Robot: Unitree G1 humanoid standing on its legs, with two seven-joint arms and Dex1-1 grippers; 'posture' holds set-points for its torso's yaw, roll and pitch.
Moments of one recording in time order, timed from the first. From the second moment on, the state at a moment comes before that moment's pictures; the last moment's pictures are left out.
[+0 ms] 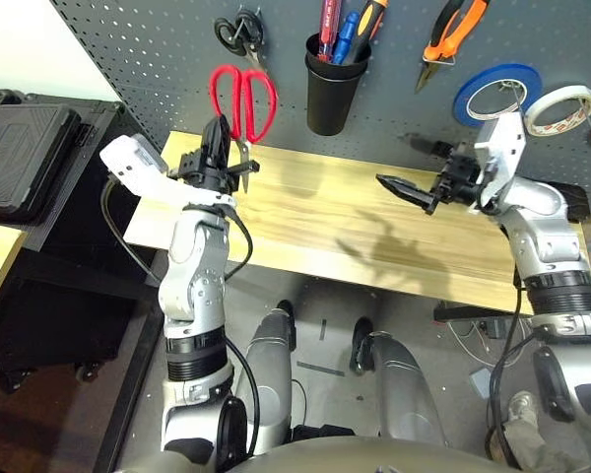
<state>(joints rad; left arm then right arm) -0.43 -0.01 0.23 -0.27 -0.51 0.26 -0.02 -0.58 -0.54 -0.13 0.29 0.46 -0.02 1.12</state>
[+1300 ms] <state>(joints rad) -0.88 0.19 0.33 0.45 -0.46 0.08 -0.14 -0.68 -0.61 -0.21 0.12 0.61 0.22 1.09</state>
